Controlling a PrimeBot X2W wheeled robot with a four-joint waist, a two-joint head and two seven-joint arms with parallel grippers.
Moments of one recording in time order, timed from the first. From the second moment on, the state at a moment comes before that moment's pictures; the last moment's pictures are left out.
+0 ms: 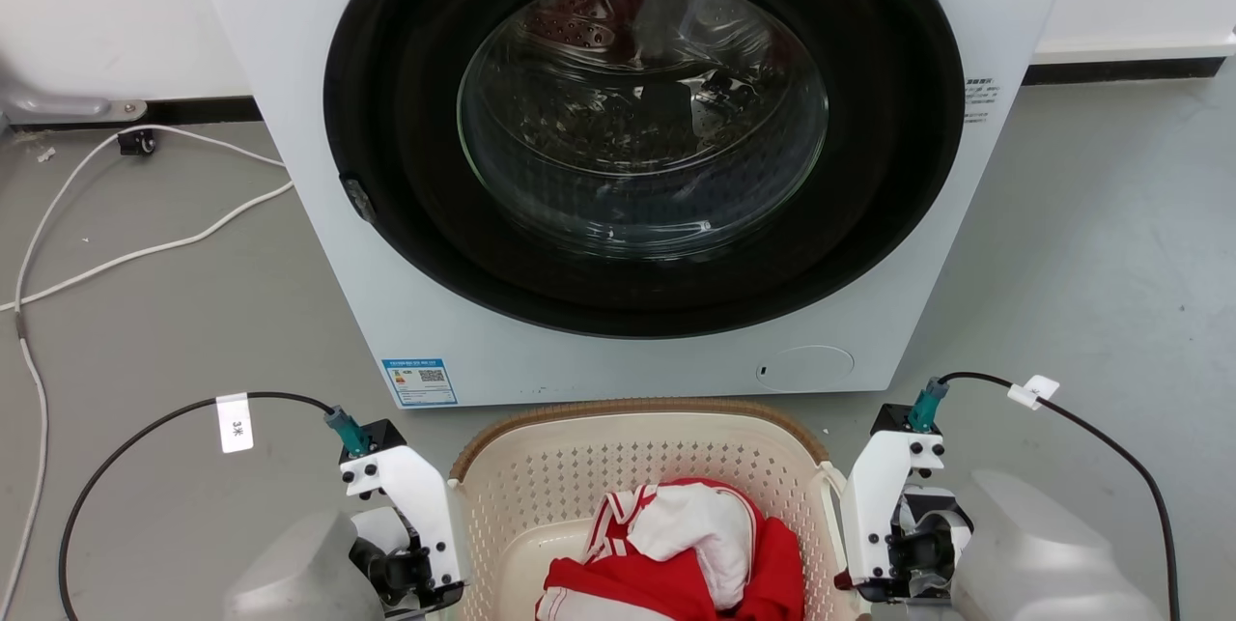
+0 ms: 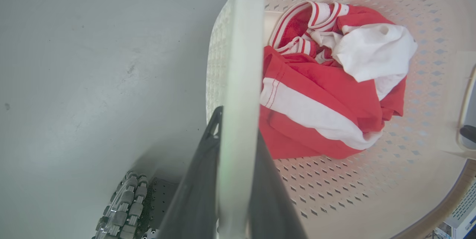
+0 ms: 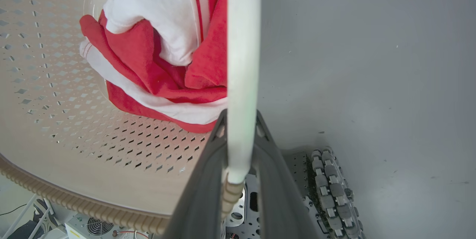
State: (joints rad) left arm -0.67 0.16 -0.76 1.28 -1.16 -0.12 0.52; right arm -0.71 -0.08 0.82 1.30 1.05 0.12 0.67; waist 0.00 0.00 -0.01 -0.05
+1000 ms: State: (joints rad) left arm -0.66 0.16 -0.78 1.29 -1.18 -0.12 0.50; right arm -0.70 -0.08 0.79 1.30 1.03 0.12 0.67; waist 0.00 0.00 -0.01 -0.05
